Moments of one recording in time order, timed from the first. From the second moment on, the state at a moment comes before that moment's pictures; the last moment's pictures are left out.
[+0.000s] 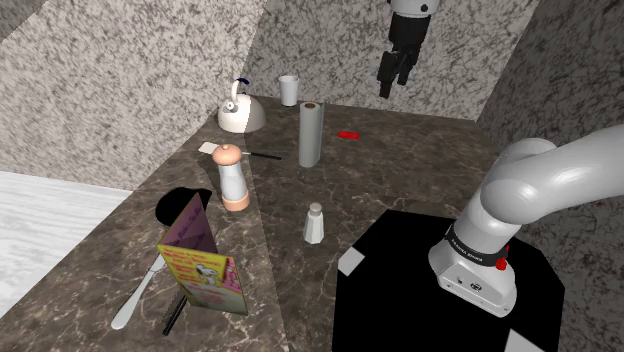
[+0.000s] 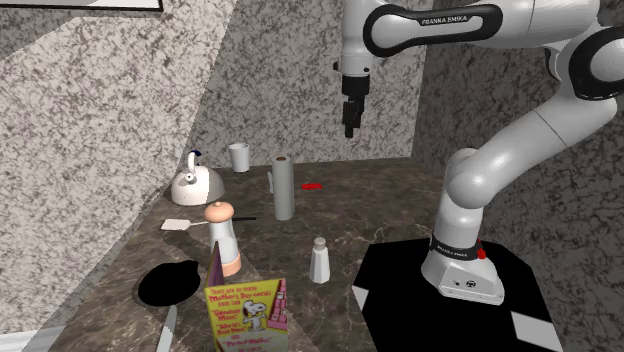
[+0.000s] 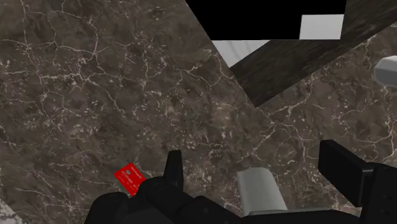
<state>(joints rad) -0.02 -0.77 0.06 -2.39 -0.04 1.65 -0.03</state>
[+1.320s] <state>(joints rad) 0.18 -0.66 0.35 -2.65 0.23 2.06 0.20</state>
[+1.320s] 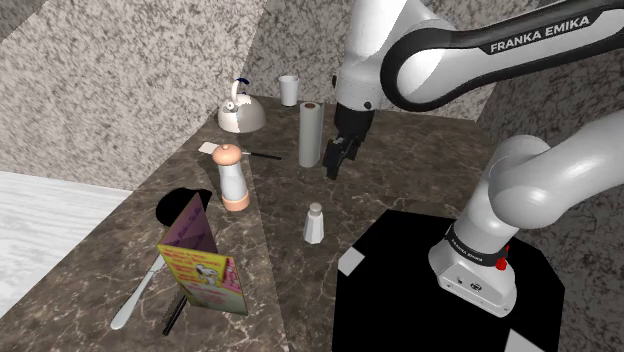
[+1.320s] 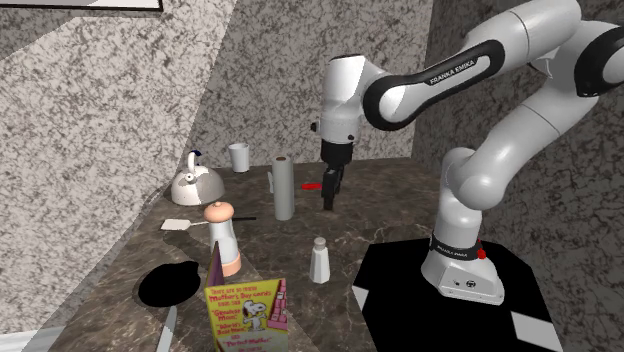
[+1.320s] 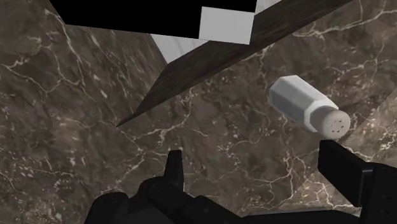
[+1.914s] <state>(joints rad) 0.24 -0.48 0.51 -2.66 0.30 2.31 0.31</state>
